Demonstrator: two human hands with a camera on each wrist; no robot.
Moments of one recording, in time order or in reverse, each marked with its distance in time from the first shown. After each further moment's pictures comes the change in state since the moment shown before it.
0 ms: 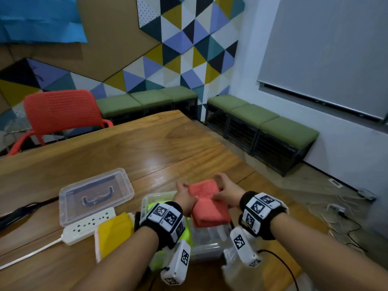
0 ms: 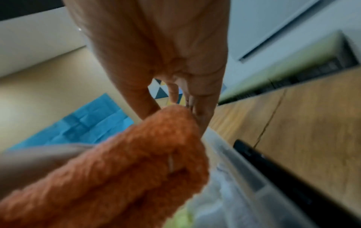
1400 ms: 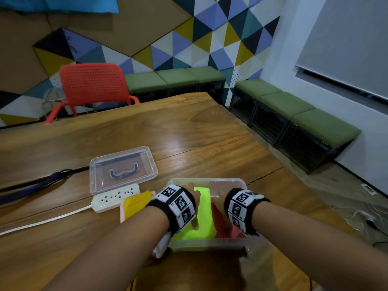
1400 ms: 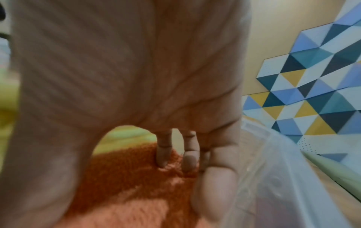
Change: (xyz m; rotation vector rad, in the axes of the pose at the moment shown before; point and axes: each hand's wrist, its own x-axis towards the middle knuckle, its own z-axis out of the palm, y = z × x) left_hand -0.007 -0.027 -0.049 1.374 -0.351 0.119; right_hand 0.016 -0.023 0.070 -1.361 -0.361 -0.186
